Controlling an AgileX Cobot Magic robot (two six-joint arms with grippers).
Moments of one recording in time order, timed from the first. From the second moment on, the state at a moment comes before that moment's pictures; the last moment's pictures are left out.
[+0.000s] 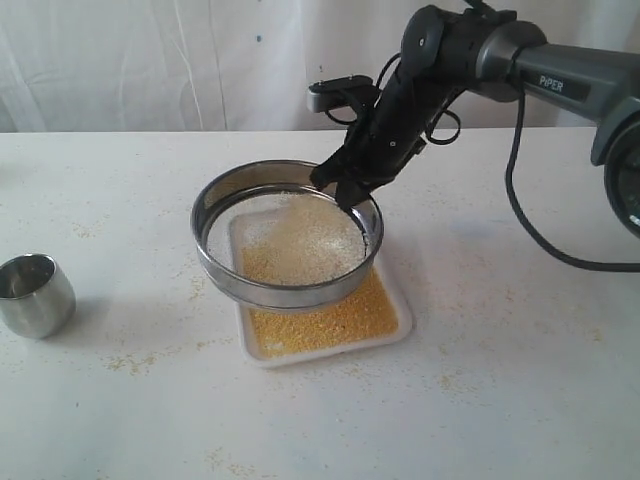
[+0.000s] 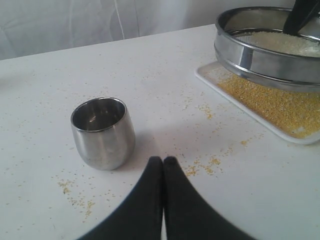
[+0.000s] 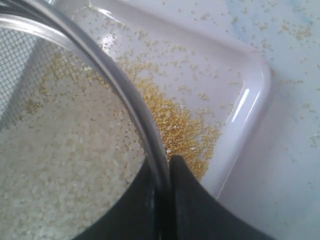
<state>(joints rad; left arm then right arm) -0.13 0.01 0.02 -0.06 0.29 0.11 0.37 2.27 -1.98 0.32 1.04 -0.44</state>
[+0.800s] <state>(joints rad) -0.13 0.01 0.02 -0.06 0.29 0.11 0.37 2.33 -1.99 0.18 1.07 -0.34</state>
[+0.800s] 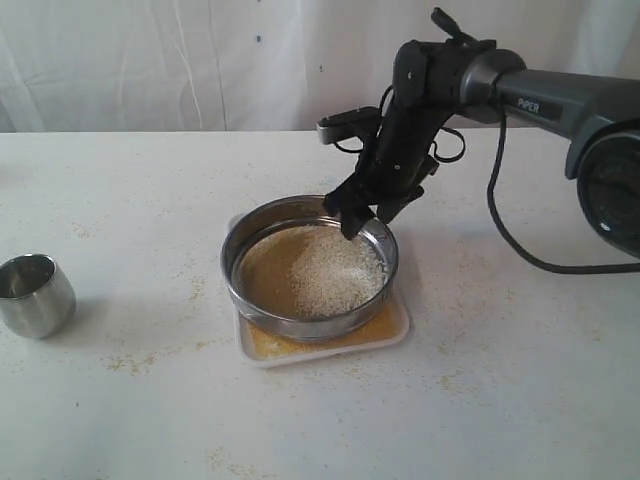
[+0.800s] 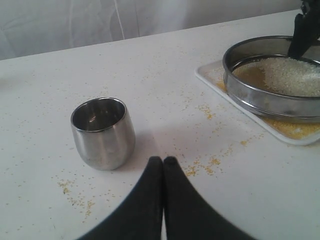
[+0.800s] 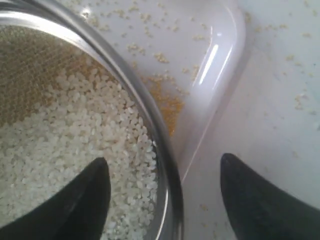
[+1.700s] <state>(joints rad) -0.13 0.01 0.02 -0.06 0.29 0.11 0.37 1.14 -0.87 0.33 0.48 -0.36</state>
